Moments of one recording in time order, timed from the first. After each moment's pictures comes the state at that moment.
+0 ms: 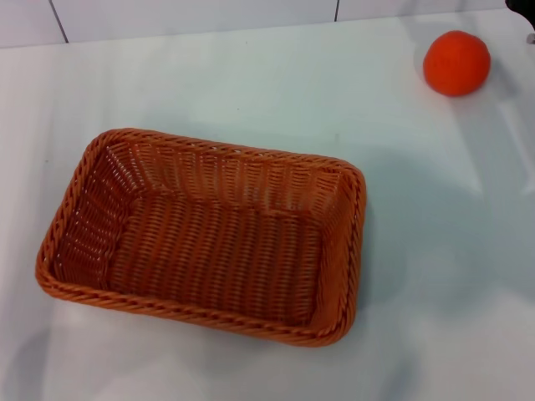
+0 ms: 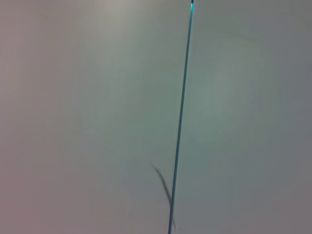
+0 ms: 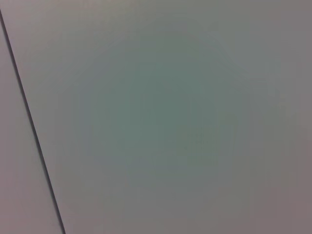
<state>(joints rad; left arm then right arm) -0.48 -2.17 0.14 -0.03 1.15 1.67 -0.28 0.65 2.09 -0.49 -0.10 -0.75 -1.03 -2.60</state>
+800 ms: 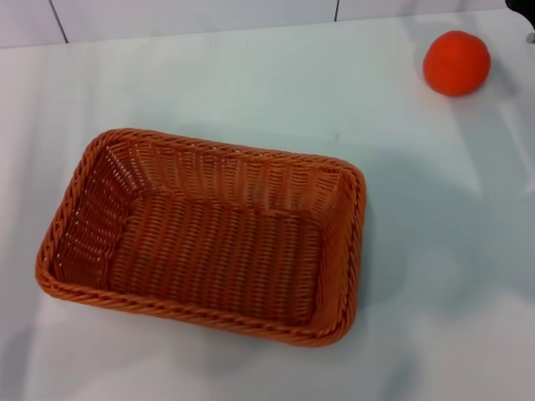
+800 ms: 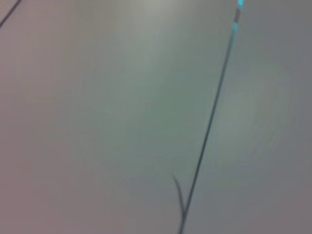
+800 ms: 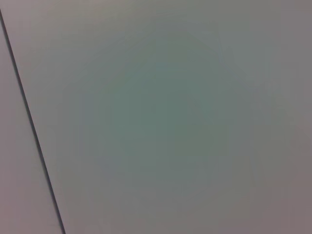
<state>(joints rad) -0.47 -2.16 0.12 0.04 1.16 1.66 -0.59 0.65 2.09 -0.49 -0.10 -0.75 -1.03 -2.60</state>
